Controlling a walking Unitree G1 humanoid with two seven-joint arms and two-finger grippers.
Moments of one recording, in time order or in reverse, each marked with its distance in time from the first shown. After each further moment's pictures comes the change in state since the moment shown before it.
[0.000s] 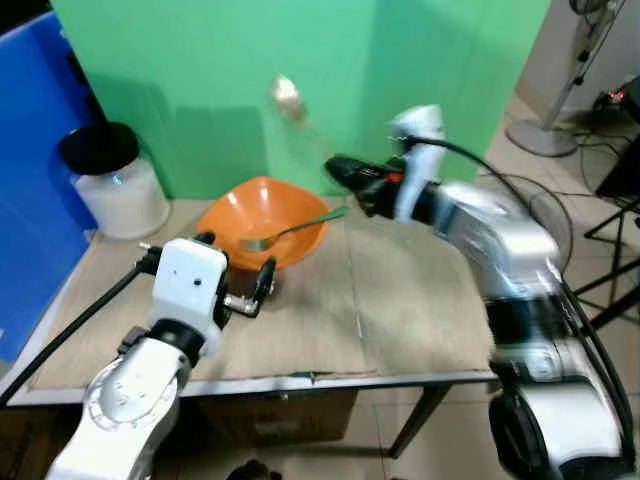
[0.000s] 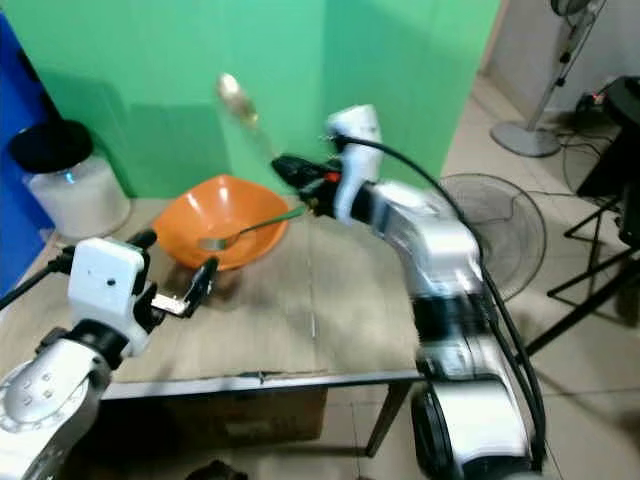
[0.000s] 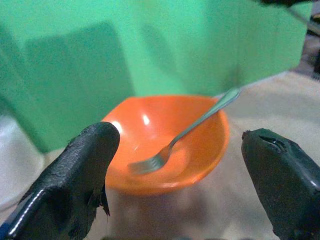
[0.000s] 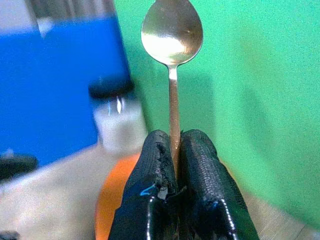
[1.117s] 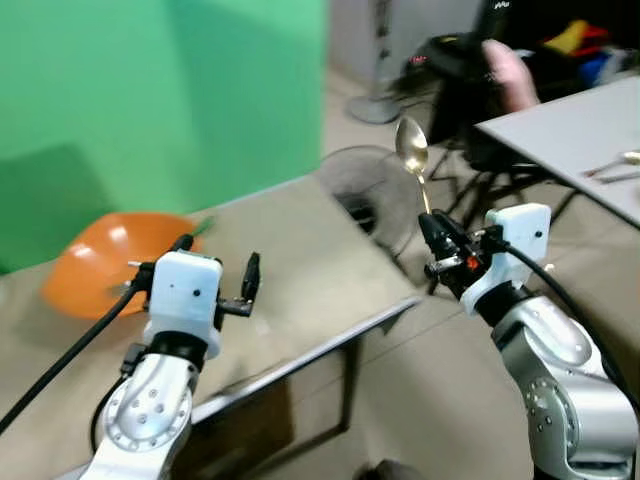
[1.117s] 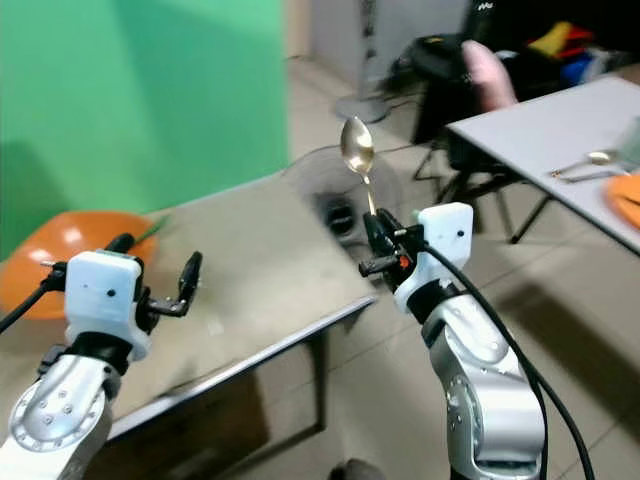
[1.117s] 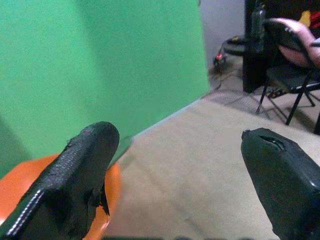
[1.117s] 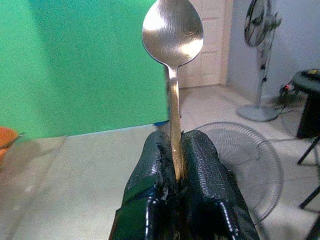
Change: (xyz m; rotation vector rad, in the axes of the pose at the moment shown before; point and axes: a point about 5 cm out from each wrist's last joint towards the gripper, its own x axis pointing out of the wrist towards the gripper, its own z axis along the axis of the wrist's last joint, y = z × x) left arm -0.006 0.000 -0.011 0.024 -0.016 0.190; right arm -0.094 0.039 -0.044 -0.093 -0.009 -0.560
